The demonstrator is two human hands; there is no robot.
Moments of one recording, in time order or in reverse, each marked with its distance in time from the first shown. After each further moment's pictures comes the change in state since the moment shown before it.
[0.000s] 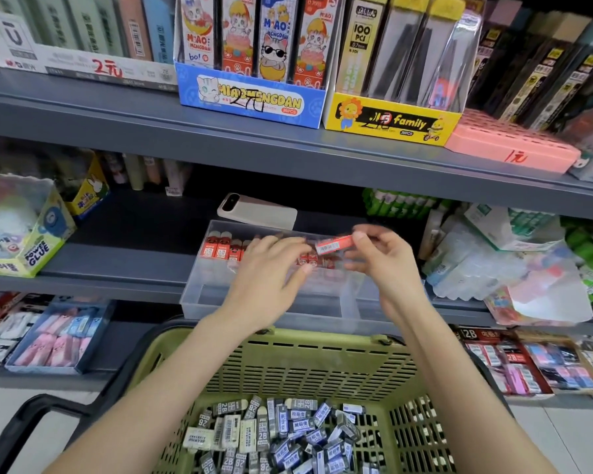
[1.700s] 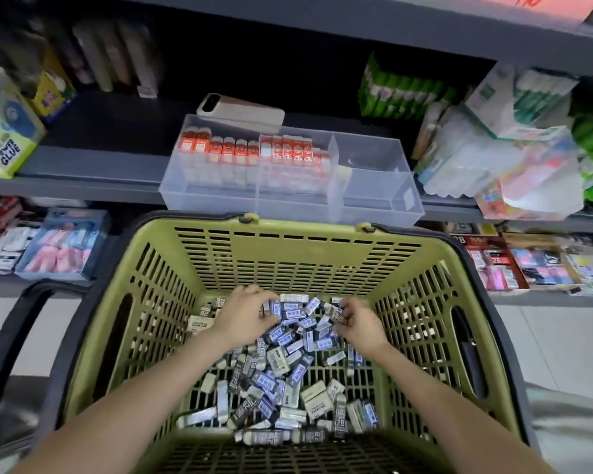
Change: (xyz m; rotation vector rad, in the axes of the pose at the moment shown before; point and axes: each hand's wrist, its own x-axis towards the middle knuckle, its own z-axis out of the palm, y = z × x) left_hand -0.162 -0.020 0.098 0.009 -0.677 -0.390; right_hand -0.138 0.211 -0.077 -0.887 -0.344 0.385
